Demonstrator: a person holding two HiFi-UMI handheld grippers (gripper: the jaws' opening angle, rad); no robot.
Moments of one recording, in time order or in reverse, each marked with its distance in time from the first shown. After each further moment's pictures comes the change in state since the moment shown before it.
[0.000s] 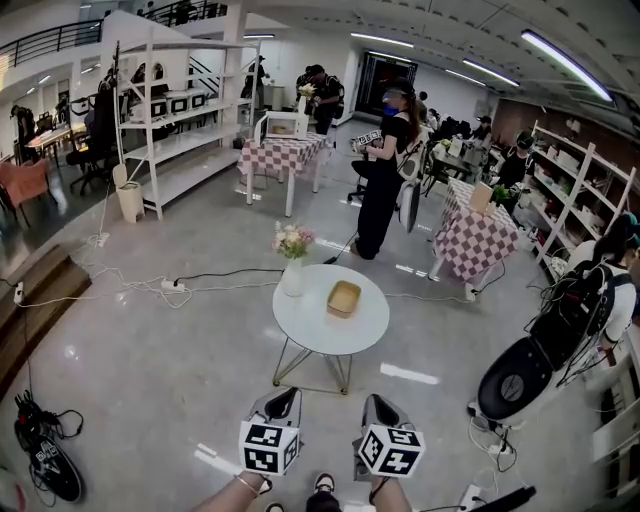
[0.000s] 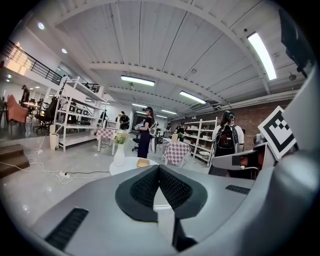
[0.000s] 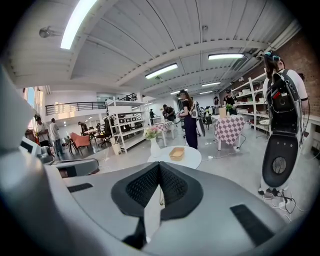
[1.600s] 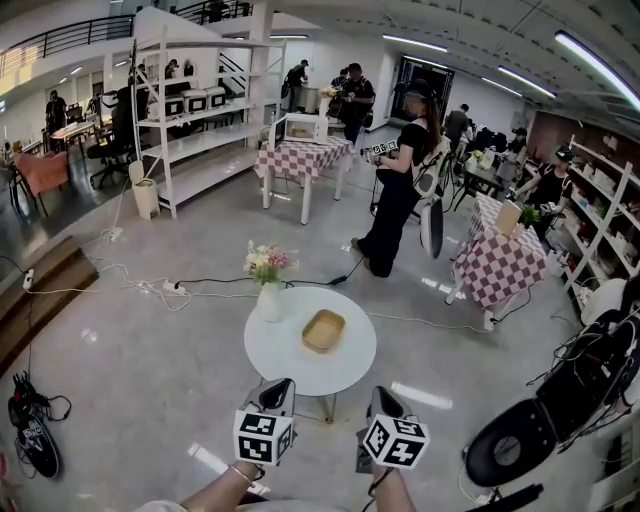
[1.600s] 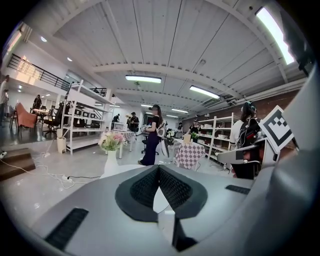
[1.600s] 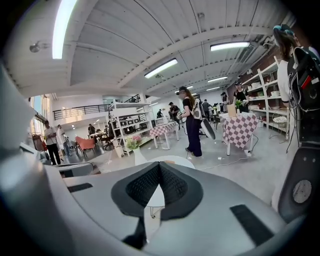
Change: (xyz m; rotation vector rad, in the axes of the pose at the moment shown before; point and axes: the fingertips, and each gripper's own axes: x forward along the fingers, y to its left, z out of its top) left arm 0.181 -0.023 0.043 0.001 -0.008 0.151; right arm 0.144 -0.143 0.090 0.008 0.007 0.114
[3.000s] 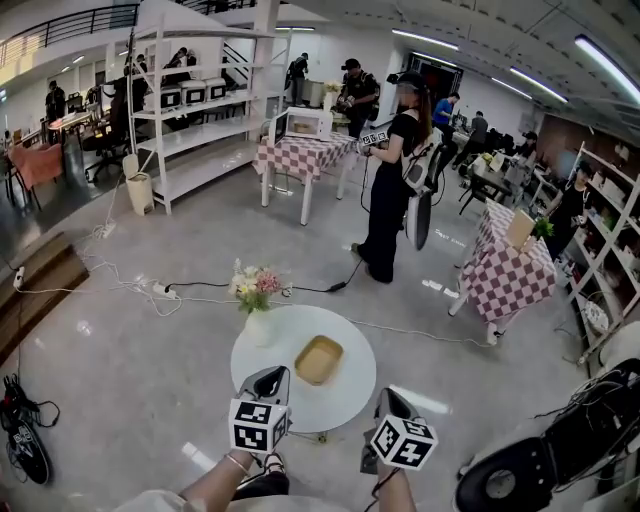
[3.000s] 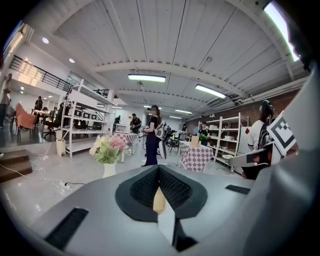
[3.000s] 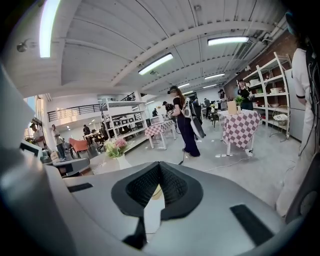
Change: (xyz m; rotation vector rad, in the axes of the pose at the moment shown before) left arm 0.120 0.064 0.039 -0.002 -0.017 0.034; right arm 0.110 -0.040 0.040 0.031 0.021 -0.031
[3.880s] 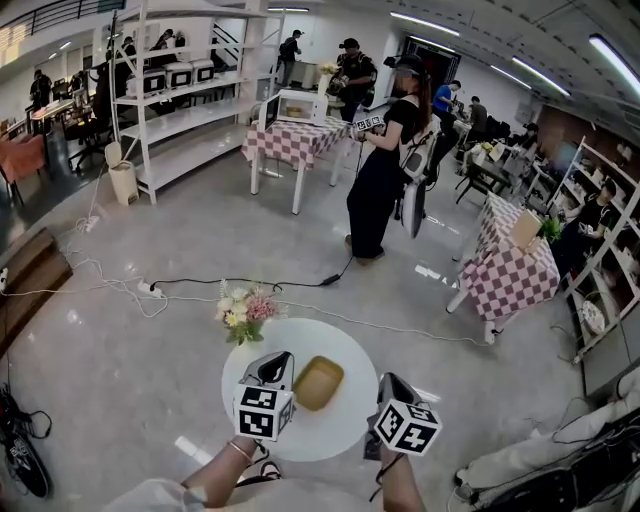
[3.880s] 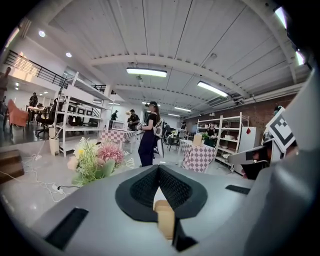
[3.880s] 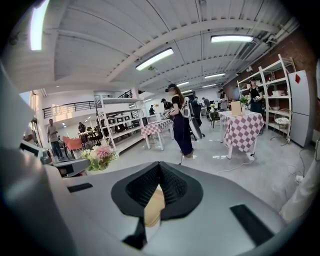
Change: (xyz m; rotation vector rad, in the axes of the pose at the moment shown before) left arm 0.108 0.047 0.028 -0.007 0.032 -0.041; right arm 0.104 0.002 0.051 -0.016 0.019 -0.041
